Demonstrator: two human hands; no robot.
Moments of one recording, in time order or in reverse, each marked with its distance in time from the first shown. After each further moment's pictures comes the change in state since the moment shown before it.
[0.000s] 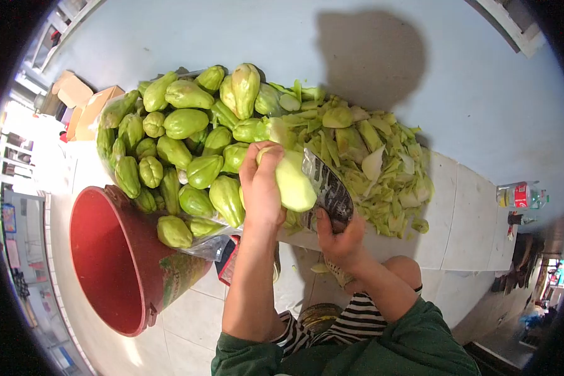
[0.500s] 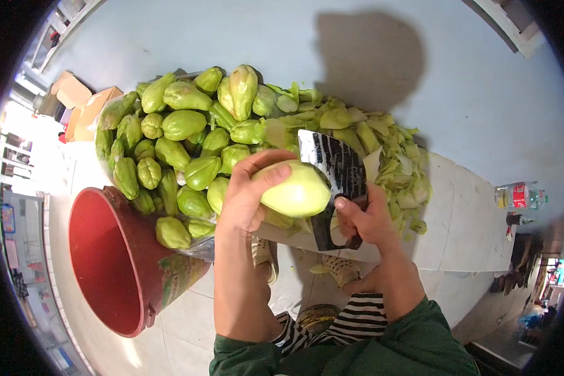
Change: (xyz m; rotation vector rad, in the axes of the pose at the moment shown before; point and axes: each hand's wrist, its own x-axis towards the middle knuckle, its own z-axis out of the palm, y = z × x) left_hand -0.006 0.032 -0.018 0.008 -0.319 -0.212; right_hand 0.047 -0.009 -0.057 0.499 -0.390 0.619
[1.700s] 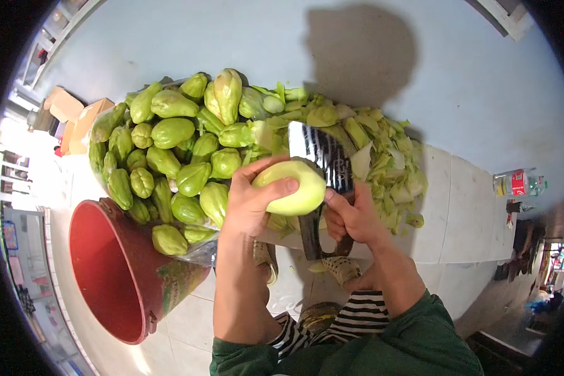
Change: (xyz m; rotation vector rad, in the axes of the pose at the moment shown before) left_hand 0.006 -0.019 0.012 0.154 -0.008 0.003; right_hand 0.002 -0.002 0.007 0.194 0.047 0.107
